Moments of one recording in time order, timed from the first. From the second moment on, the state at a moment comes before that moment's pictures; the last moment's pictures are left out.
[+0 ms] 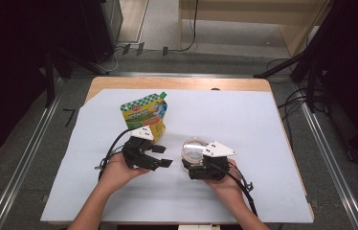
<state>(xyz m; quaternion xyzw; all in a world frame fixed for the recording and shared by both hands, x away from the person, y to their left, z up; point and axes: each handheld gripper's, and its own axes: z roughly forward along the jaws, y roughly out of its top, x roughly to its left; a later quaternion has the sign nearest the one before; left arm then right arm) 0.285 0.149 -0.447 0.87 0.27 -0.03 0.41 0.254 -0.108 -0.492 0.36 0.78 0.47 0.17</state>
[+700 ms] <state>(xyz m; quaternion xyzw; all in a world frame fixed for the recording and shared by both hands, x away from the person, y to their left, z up) 0.281 0.140 -0.446 0.87 0.28 -0.03 0.41 0.235 -0.183 -0.445 0.32 0.79 0.51 0.10</state>
